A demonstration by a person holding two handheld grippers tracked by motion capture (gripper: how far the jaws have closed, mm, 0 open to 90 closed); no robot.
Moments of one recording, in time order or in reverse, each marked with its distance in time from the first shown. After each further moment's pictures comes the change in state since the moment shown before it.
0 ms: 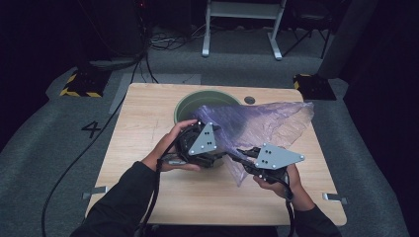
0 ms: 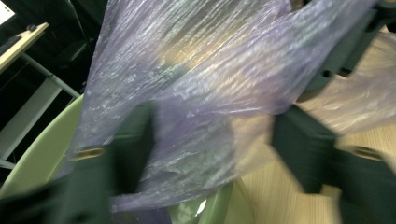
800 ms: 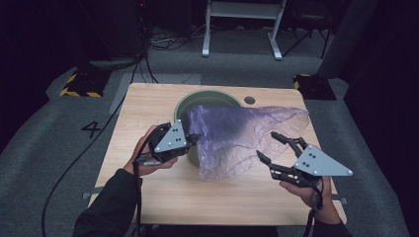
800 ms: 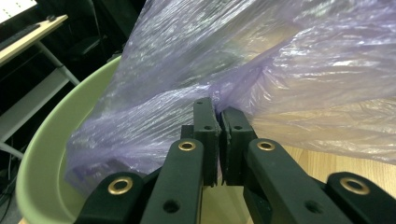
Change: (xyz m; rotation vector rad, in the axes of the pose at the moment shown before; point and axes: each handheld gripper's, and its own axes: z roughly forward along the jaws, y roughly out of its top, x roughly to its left) left arm 0.012 -0.046 -0.044 -0.061 0.045 -0.112; right arm -0.010 -0.007 -0.069 -0.079 -0.304 0.067
